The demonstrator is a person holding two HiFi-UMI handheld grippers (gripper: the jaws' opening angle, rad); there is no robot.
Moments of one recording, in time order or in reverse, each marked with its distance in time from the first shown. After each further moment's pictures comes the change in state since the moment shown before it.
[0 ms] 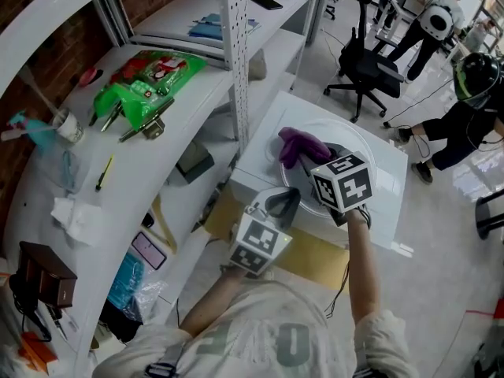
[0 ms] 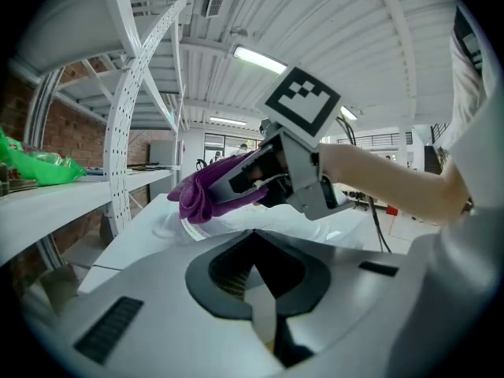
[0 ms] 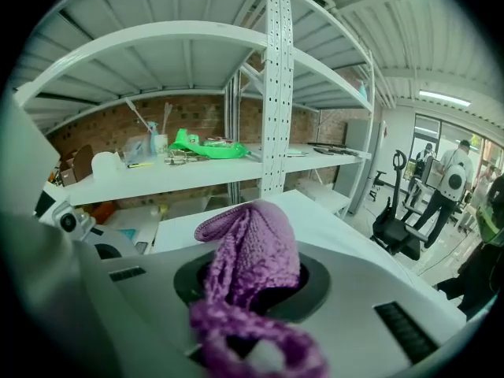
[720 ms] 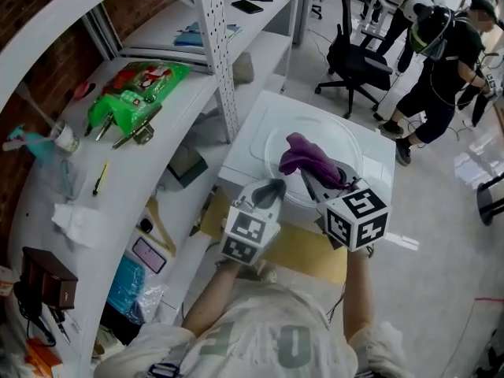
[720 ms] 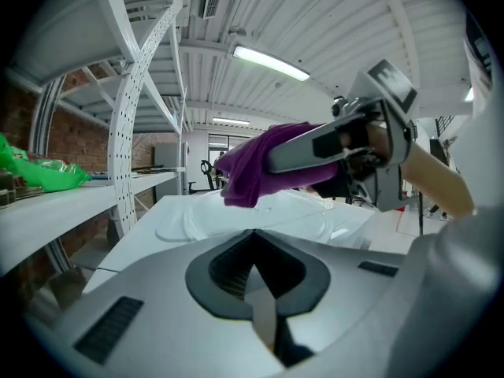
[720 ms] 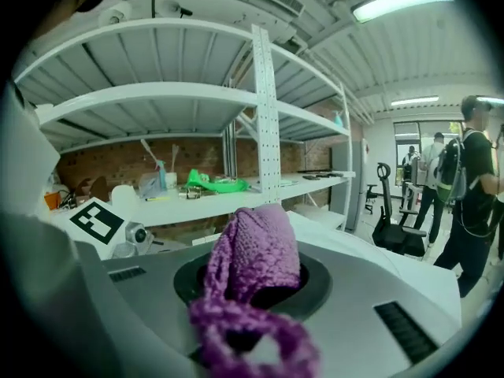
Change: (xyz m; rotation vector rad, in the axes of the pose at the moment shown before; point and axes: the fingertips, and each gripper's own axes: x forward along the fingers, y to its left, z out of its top) left arm 0.003 0.000 0.001 0.017 0.010 0.050; right arm -0.094 0.019 -0.005 0.106 -0.265 -0.023
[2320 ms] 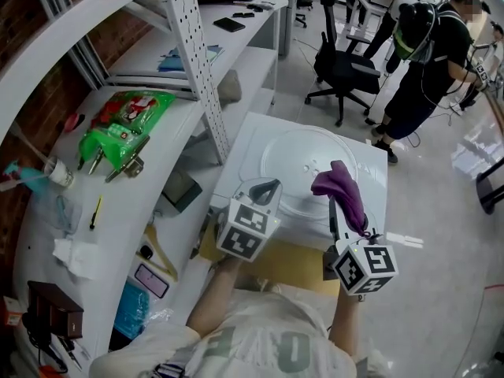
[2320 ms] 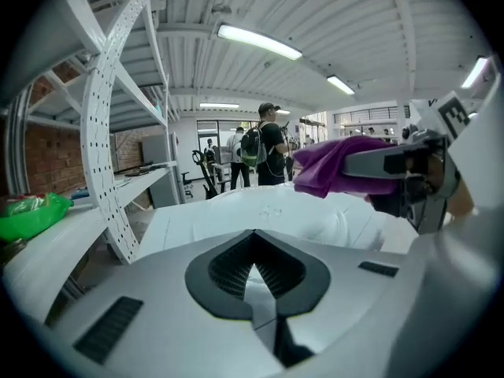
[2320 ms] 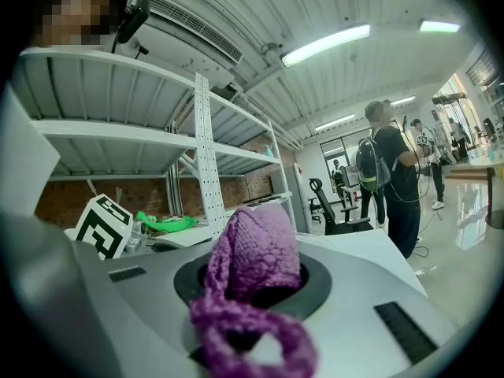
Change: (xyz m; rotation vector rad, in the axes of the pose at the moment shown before) left arm 0.036 0.026 0.028 0.091 0.146 -0.034; right arm -0.076 -0.054 -0.023 0.282 -0.288 -0.388
